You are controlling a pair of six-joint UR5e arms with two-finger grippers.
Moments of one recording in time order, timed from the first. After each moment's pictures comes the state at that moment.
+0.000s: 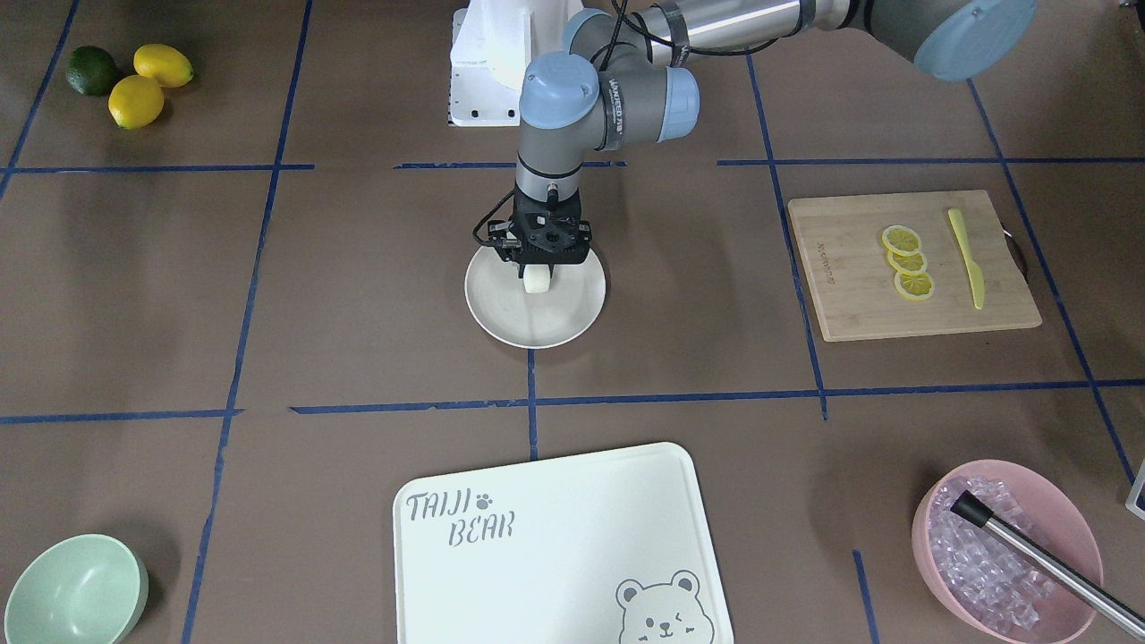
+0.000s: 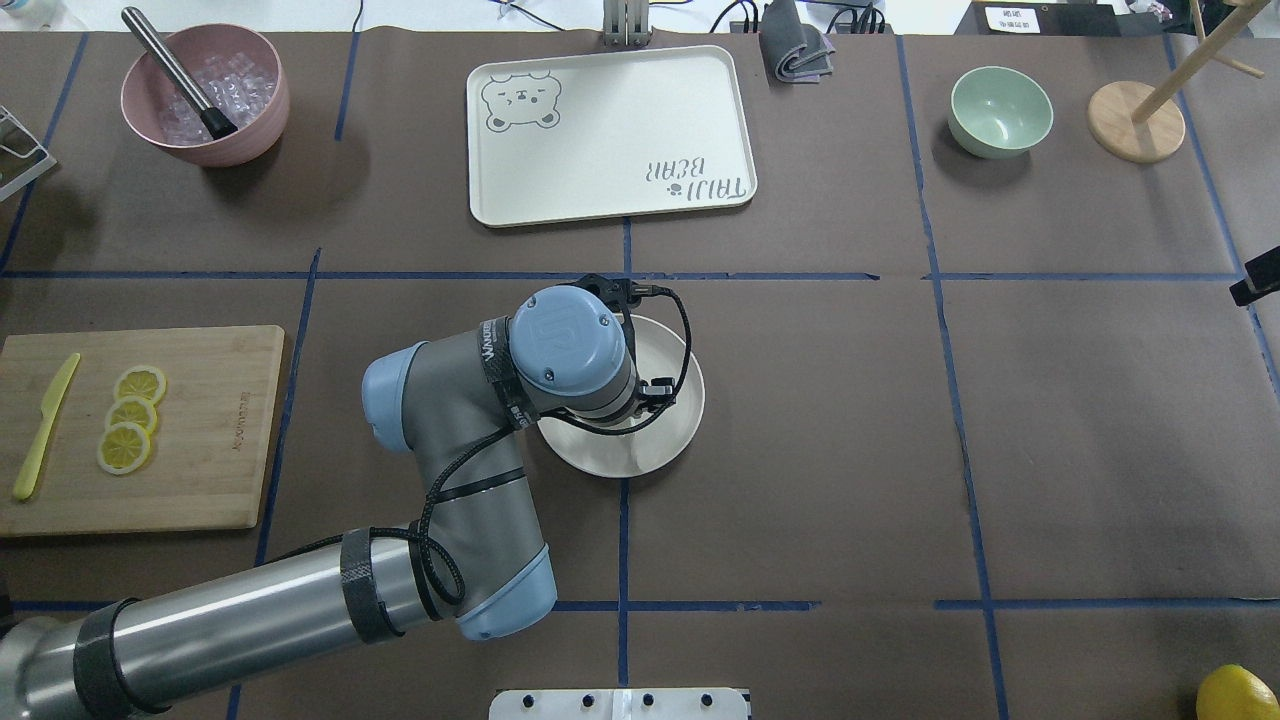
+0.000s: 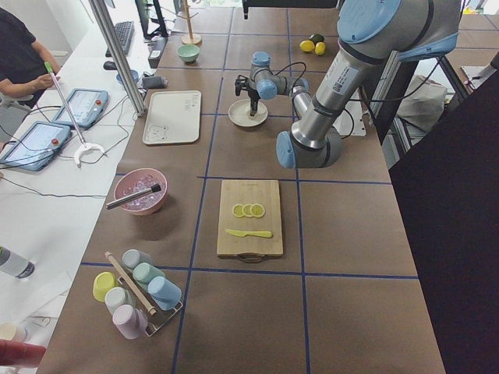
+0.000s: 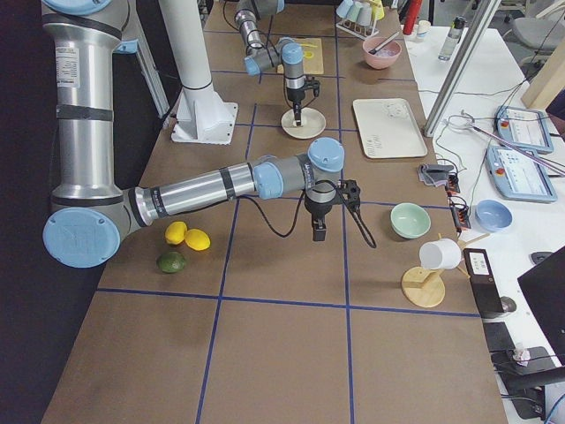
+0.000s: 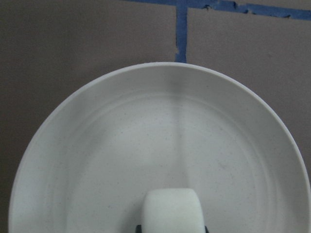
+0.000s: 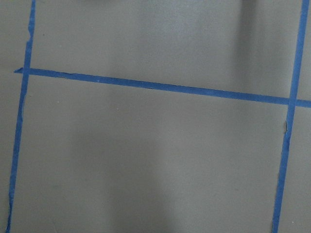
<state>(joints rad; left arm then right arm) -0.42 -2.38 -1.47 -1.77 -1.76 -1.35 1.30 -1.61 1.89 -1.58 2.34 0.27</state>
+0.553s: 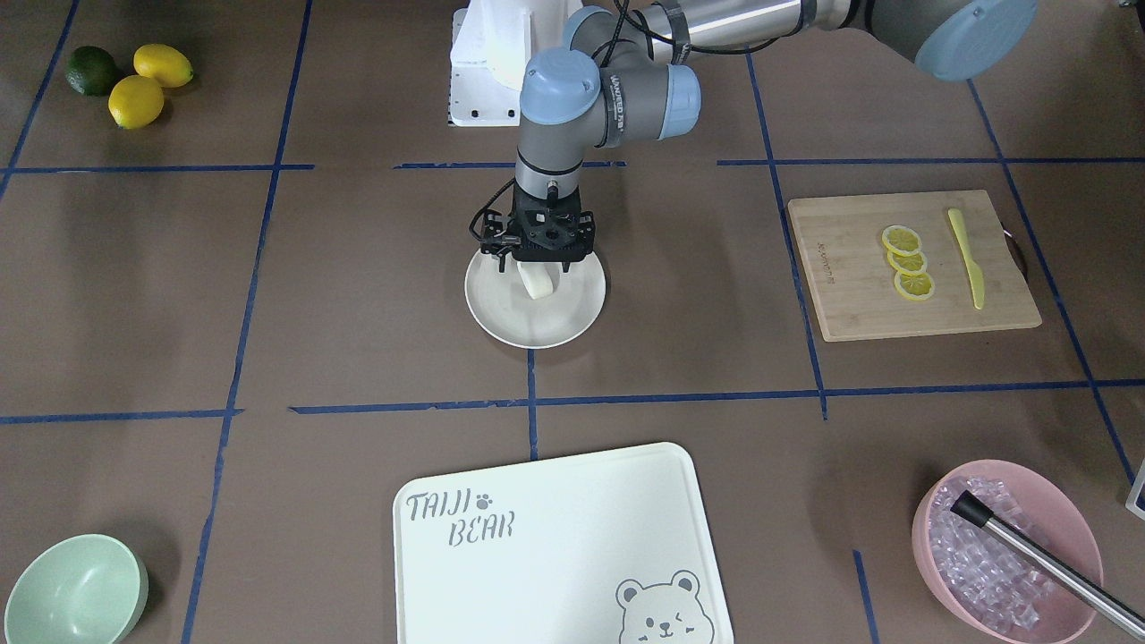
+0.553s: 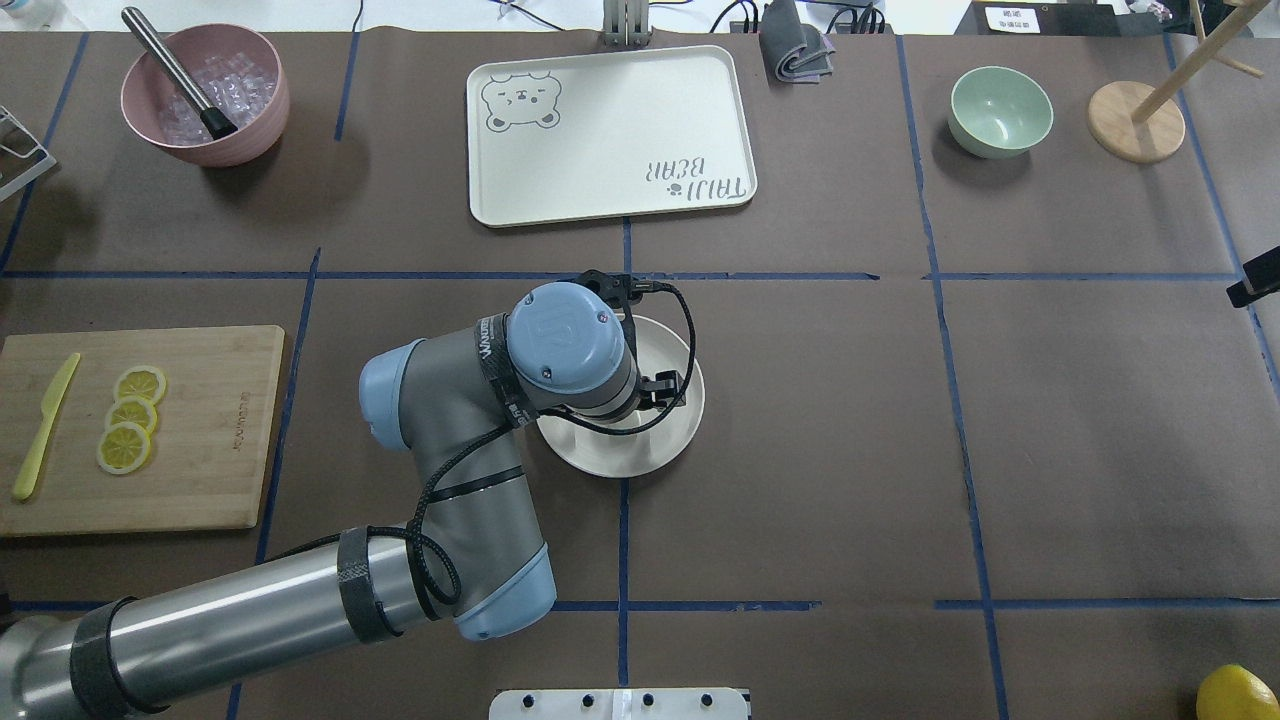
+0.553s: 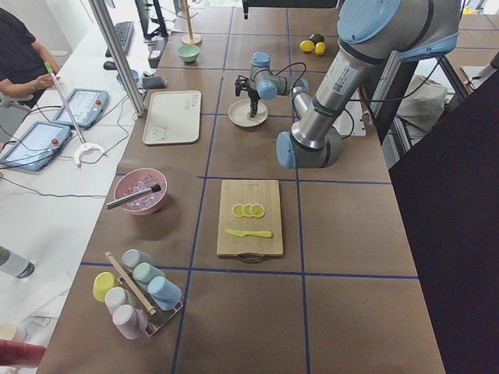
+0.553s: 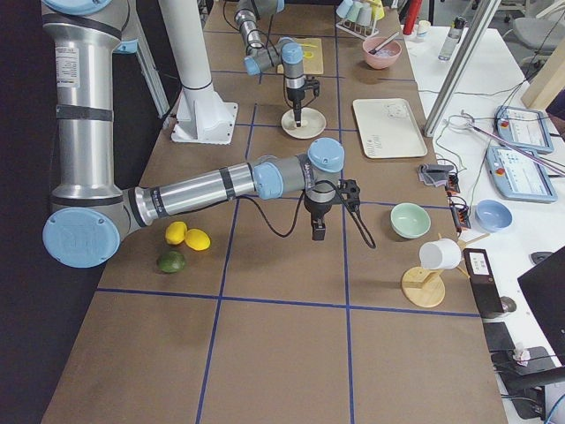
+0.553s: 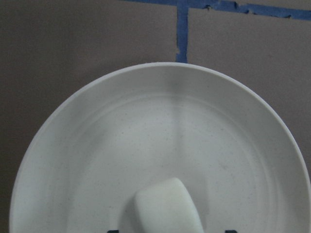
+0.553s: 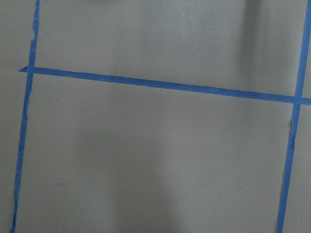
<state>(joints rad) -0.43 -2.37 -1.50 -1.76 -1.76 -1.35 1.30 -1.61 1.89 -1.58 2.36 0.27</state>
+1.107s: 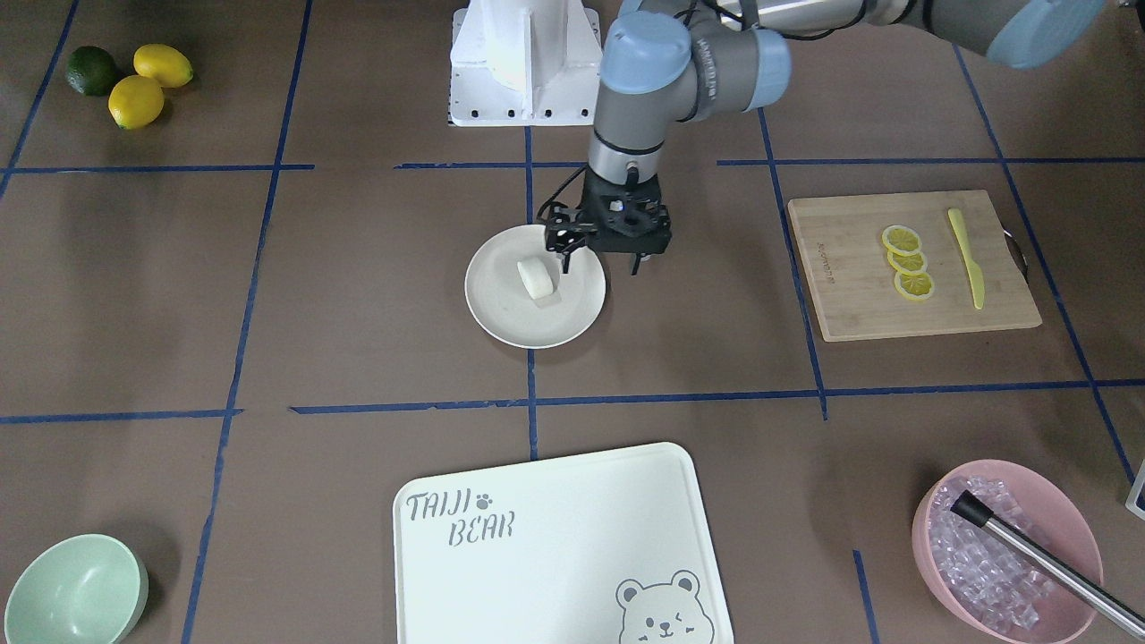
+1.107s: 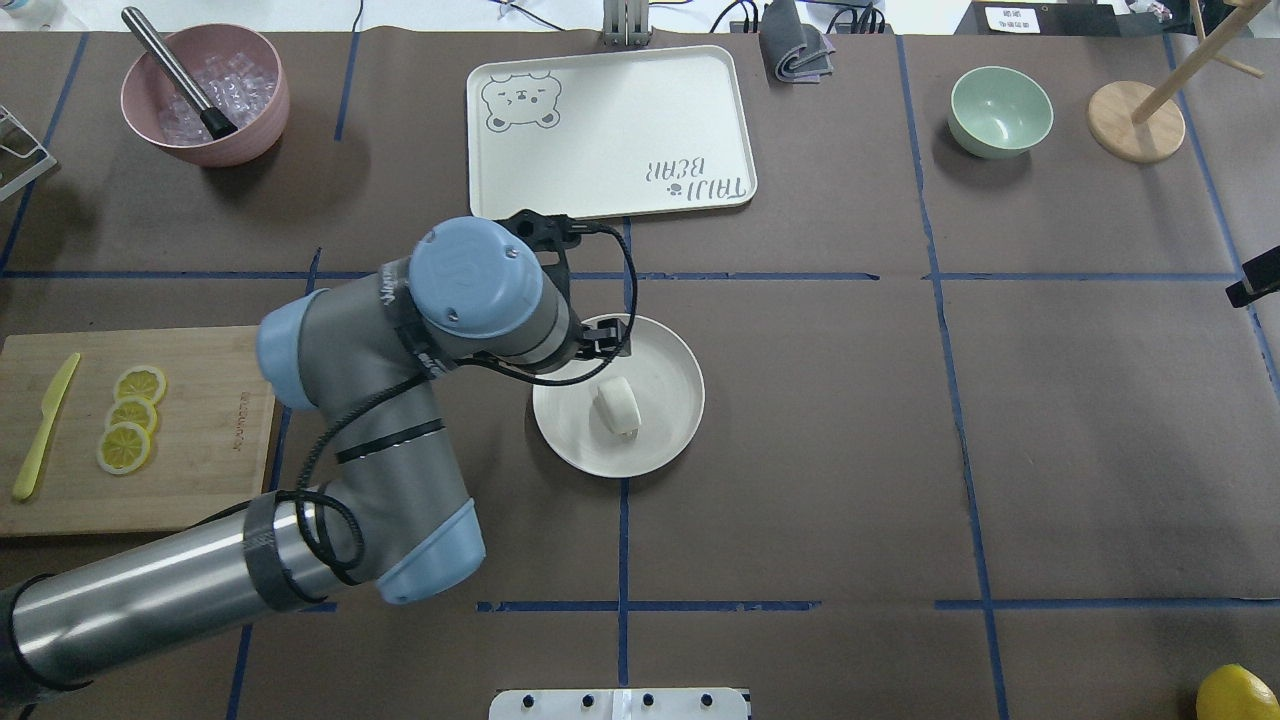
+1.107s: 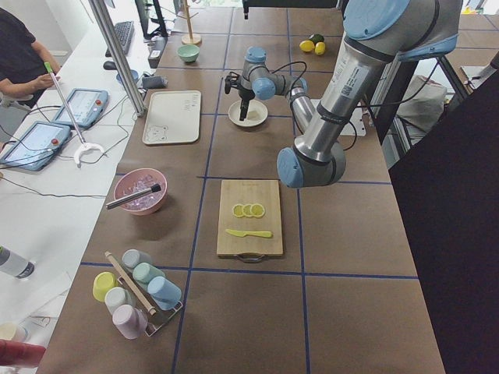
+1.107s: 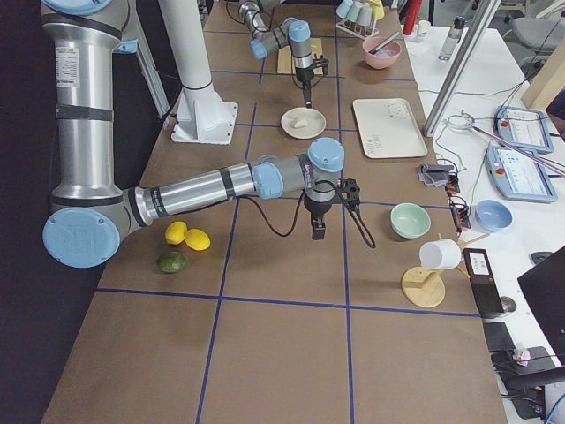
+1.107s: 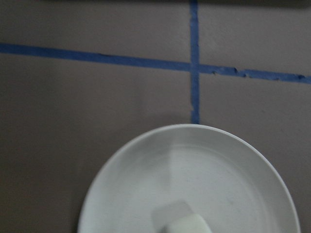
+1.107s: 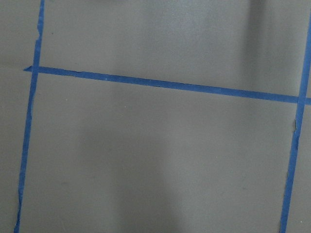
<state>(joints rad) -0.56 -2.14 -1.83 -1.61 -1.78 -1.15 1.31 -1.61 1.89 -1.58 2.36 0.26</state>
